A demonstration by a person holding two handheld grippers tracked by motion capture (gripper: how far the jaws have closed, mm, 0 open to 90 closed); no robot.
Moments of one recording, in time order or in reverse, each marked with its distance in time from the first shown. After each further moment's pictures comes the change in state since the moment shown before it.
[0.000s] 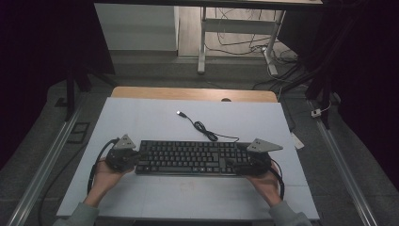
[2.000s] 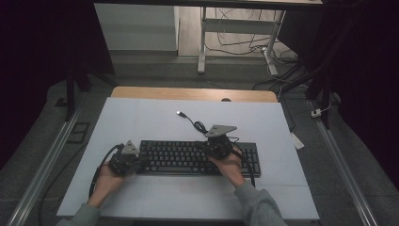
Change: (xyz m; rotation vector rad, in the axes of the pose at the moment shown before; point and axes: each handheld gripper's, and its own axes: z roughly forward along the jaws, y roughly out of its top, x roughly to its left) left arm 0.001 -0.018 0.022 0.121 0.049 0.018; right arm 0.032 0.051 0.096 0.094 0.154 -0.069
